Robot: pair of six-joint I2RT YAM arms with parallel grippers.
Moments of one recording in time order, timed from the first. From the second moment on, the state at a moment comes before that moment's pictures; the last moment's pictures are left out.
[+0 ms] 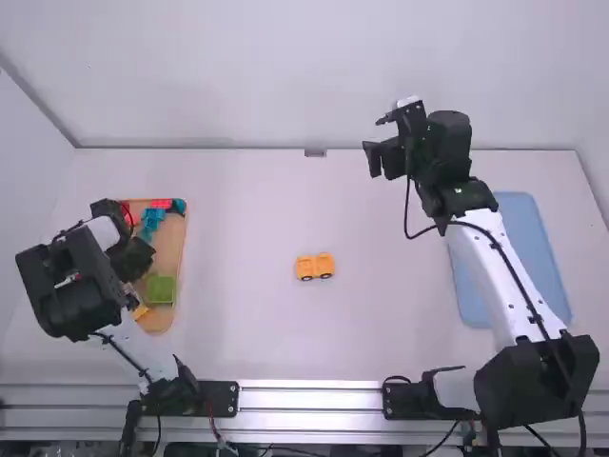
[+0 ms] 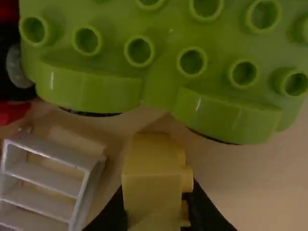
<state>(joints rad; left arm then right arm) 0.55 1.90 1.10 -0.66 -0.11 -0.50 0.18 1.46 1.31 -0.27 -0.20 -0.19</state>
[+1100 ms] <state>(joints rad) -0.14 1.39 0.97 0.02 0.24 0.16 0.19 1.94 1.37 0.25 -1.01 0.21</state>
